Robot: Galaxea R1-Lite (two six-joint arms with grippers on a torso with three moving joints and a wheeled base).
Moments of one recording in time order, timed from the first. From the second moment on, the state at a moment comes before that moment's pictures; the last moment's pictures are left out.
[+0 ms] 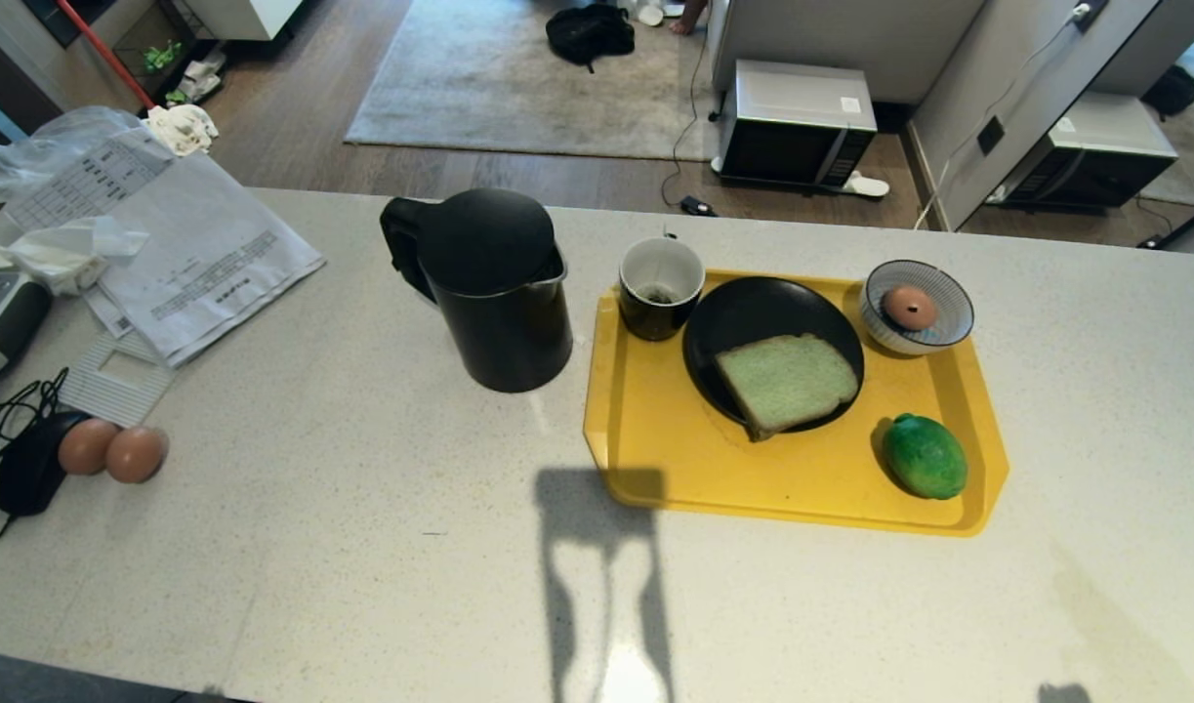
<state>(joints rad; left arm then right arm) 0.00 0.00 0.00 0.01 -0.04 0.09 -0.01 0.00 -0.04 0.09 0.02 -0.06</state>
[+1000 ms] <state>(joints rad) 0.00 0.00 0.00 0.01 -0.04 0.10 -0.01 0.00 -0.04 0.09 0.02 -0.06</state>
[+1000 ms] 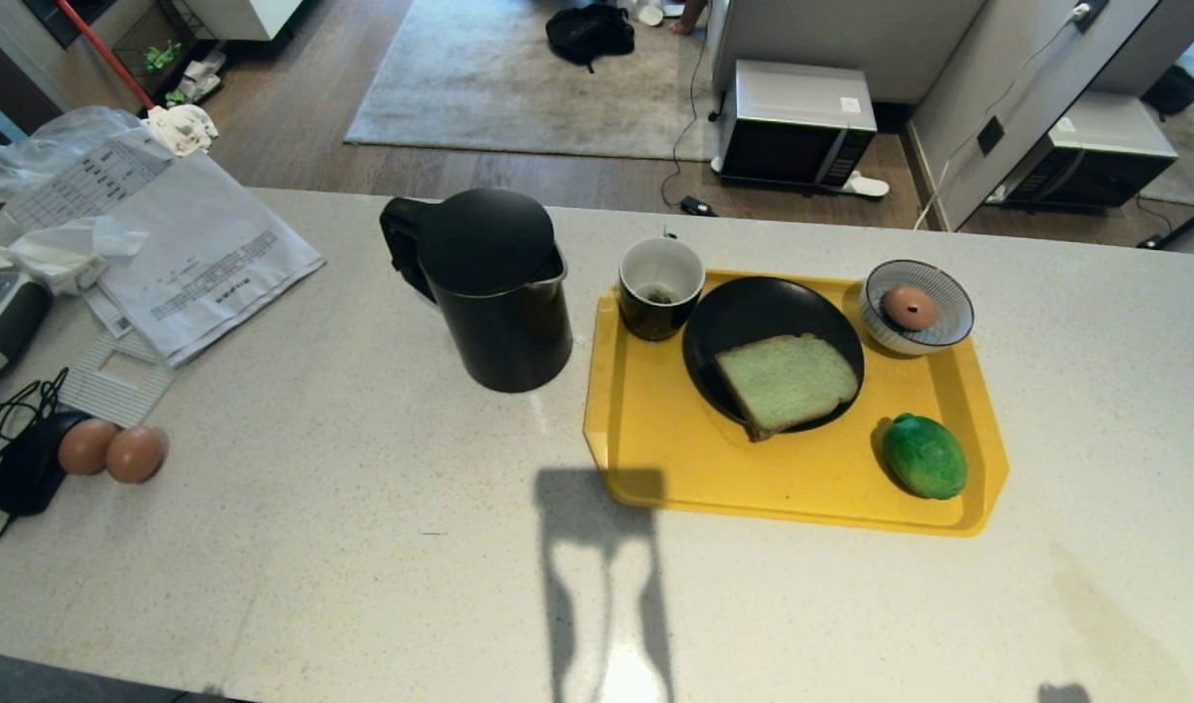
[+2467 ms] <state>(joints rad) 0.00 0.00 0.00 0.01 -0.04 0.10 -0.01 0.00 -0.04 0.09 0.01 -0.05</state>
